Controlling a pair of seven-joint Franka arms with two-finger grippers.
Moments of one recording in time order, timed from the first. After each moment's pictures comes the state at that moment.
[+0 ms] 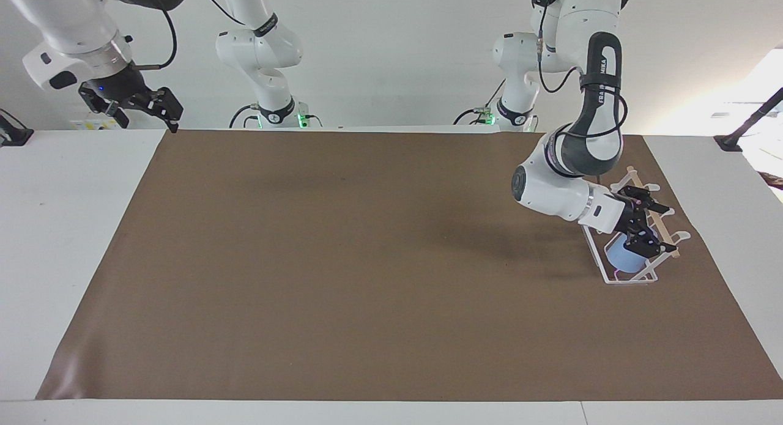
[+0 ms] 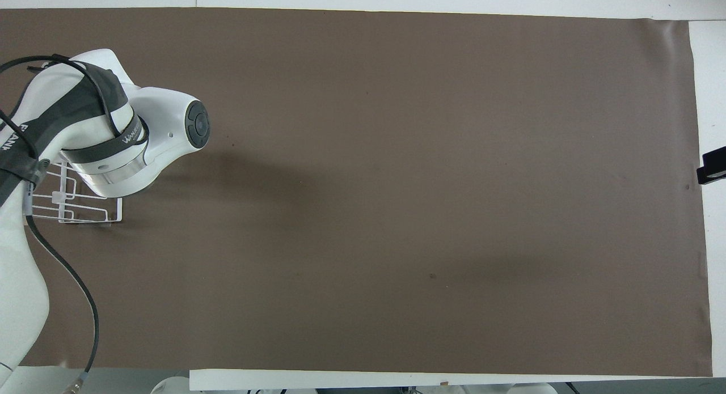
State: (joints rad) left arm -0.24 0.26 -0.10 -1.88 1.37 1.67 -2.06; right arm -0.01 -0.05 -0.11 -1.56 -0.11 1.38 -0.07
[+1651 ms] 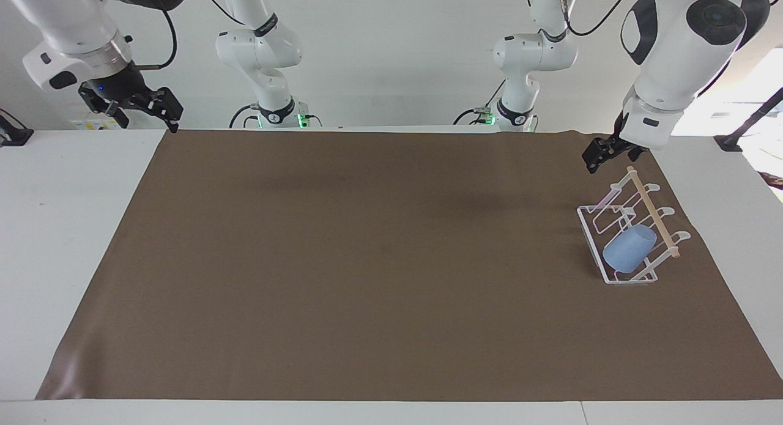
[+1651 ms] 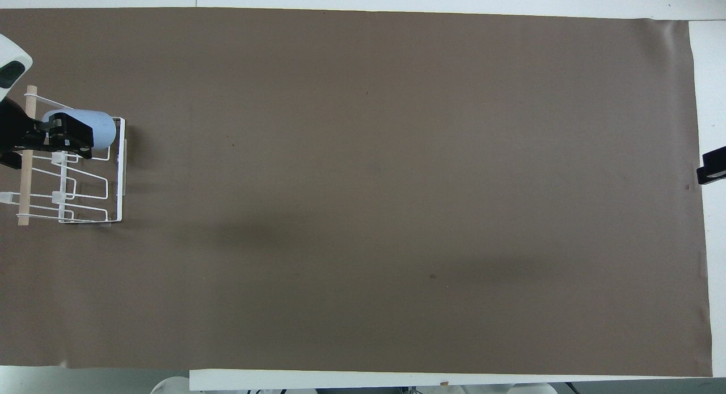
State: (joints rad) left arm -0.09 -0.01 -0.08 -1.64 0.09 1.50 -0.18; right arm -0.01 -0.05 -0.11 -1.56 -0.11 1.38 -0.07
